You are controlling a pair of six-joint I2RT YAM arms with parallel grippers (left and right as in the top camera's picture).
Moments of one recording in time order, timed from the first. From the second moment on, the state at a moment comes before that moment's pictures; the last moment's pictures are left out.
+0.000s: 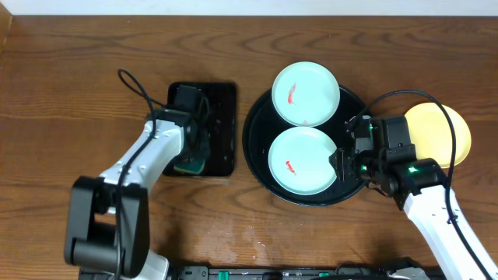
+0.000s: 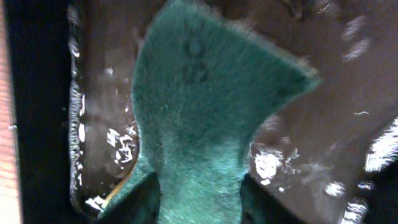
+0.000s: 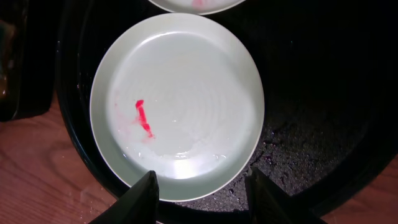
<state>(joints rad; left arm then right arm) -0.21 1.69 1.04 -0.78 -0.04 -0.39 0.22 1.18 0.80 -0.70 -0.24 0.17</state>
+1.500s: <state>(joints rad) -0.21 1.51 1.16 -0.89 0.00 -0.38 0.22 1.57 0.80 -0.49 -0.12 0.17</state>
